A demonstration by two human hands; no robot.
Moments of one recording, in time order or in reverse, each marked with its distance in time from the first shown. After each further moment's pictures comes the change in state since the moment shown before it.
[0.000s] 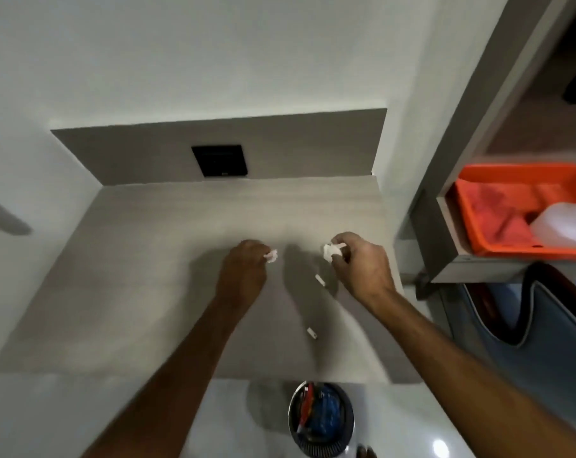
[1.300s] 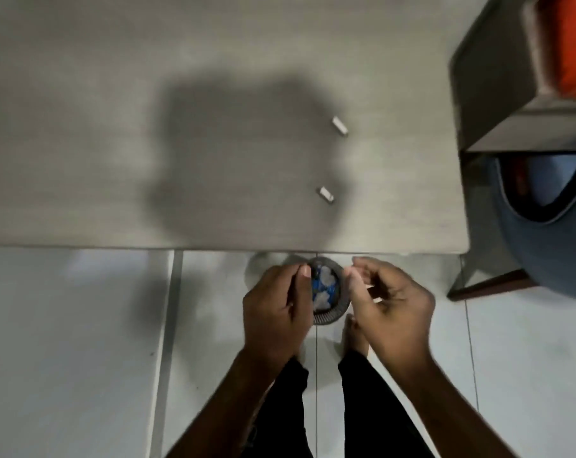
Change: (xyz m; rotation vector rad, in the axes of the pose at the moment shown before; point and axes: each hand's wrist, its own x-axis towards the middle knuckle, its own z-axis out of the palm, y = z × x) left_hand -0.249 0.040 0.076 -0.382 0.122 -0.197; right_hand -0.223 0.088 0.097 0.472 0.170 0.145
